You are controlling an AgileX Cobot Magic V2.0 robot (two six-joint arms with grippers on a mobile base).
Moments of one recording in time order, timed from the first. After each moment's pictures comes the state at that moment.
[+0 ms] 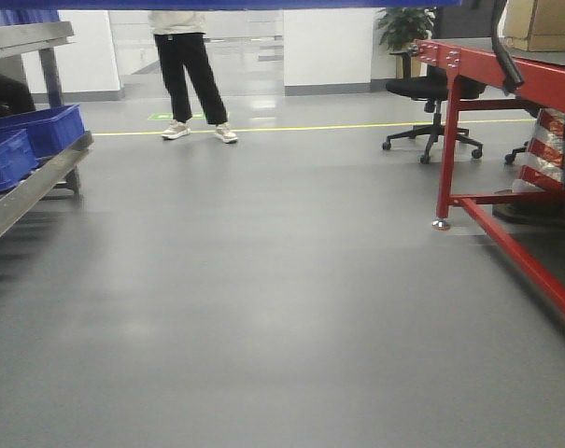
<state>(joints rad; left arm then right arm) -0.23 1.75 -2.24 0.10 1.28 -0.16 0.33 1.84 -2.34 -0.11 1.27 0.25</state>
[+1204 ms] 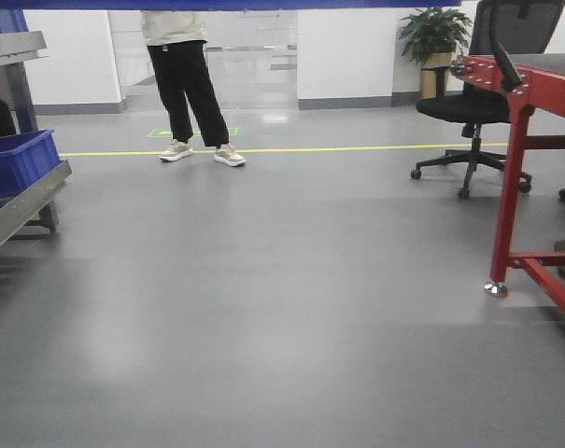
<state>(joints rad) -0.23 1.75 -2.24 0.10 1.28 -0.16 0.33 1.84 -2.34 -0.11 1.27 0.25</state>
